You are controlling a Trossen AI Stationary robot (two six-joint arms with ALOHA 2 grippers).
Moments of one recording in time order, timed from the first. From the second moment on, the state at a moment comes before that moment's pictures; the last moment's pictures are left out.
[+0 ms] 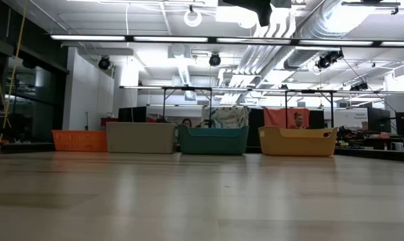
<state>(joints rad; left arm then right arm) -1.01 1.69 0.90 -0.68 -0.18 -1.02 0.02 1.23 0.94 0.15 0.03 0.27</state>
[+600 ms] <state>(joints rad) -1.01 1.69 0.89 -0.68 -0.19 -1.02 0.02 1.23 0.94 0.15 0.03 0.27</state>
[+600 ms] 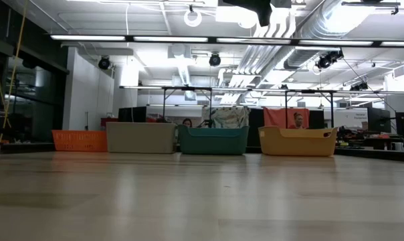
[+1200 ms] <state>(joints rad) -1.01 1.65 0.89 -0.69 -0.16 -1.12 0.02 1.23 0.94 0.15 0.03 0.27</state>
